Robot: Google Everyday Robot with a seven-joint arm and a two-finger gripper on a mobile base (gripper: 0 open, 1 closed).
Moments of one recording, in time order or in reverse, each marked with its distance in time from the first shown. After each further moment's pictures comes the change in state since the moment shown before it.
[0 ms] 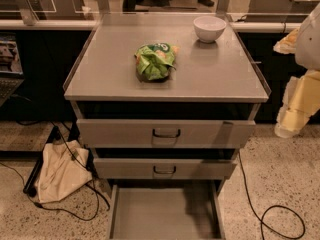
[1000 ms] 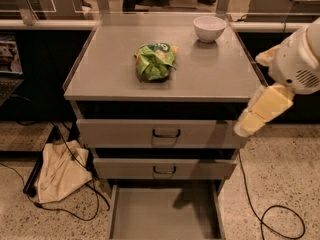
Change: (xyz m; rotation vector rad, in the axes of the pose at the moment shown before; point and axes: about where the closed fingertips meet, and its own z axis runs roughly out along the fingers) arm -0.028 -0.007 0.043 0.034 -0.226 0.158
